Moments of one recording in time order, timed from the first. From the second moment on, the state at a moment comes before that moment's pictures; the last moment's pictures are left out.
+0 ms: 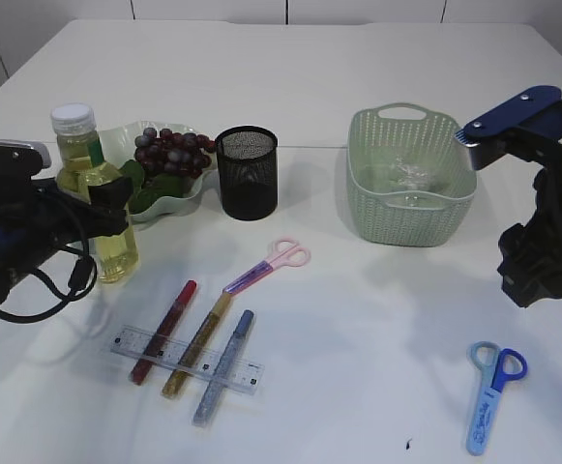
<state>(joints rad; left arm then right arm) -0.19 2.05 -0.70 0.04 -1.11 -0.11 0.35 1.44 -1.04 -0.16 1.04 -0.14</state>
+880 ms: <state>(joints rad) -0.19 2.00 -0.70 0.04 -1.14 -0.11 0.35 1.44 -1.04 -0.16 1.04 -0.14</state>
